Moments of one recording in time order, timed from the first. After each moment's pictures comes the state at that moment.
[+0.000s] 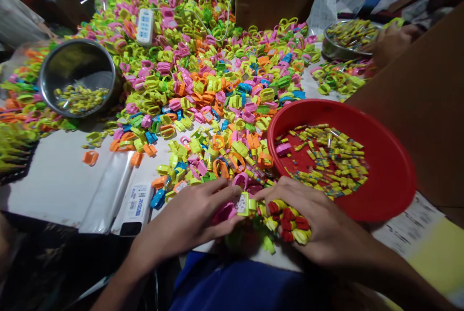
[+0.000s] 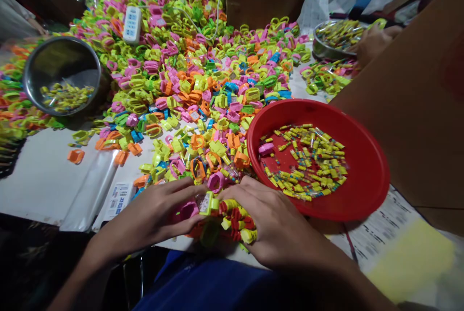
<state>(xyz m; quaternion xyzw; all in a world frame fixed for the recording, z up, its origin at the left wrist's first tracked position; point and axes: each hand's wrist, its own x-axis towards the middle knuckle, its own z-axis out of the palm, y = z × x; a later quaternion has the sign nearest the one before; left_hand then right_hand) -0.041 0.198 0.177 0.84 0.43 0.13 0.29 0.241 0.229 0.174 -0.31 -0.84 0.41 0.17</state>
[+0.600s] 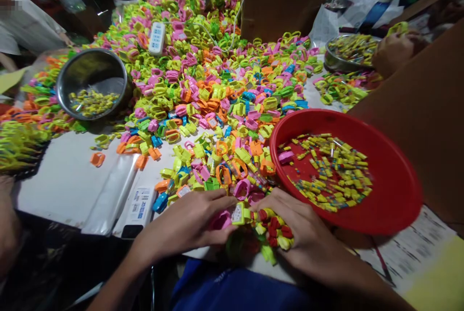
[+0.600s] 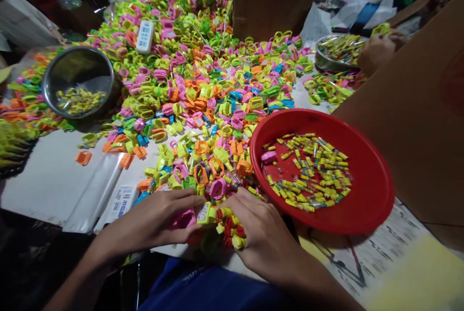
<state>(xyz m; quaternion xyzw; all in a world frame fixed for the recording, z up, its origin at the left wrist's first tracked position) -0.050 0.198 0.175 0.83 0.43 0.10 0.33 0.222 0.220 0.161 -0.32 -0.86 0.35 0.18</state>
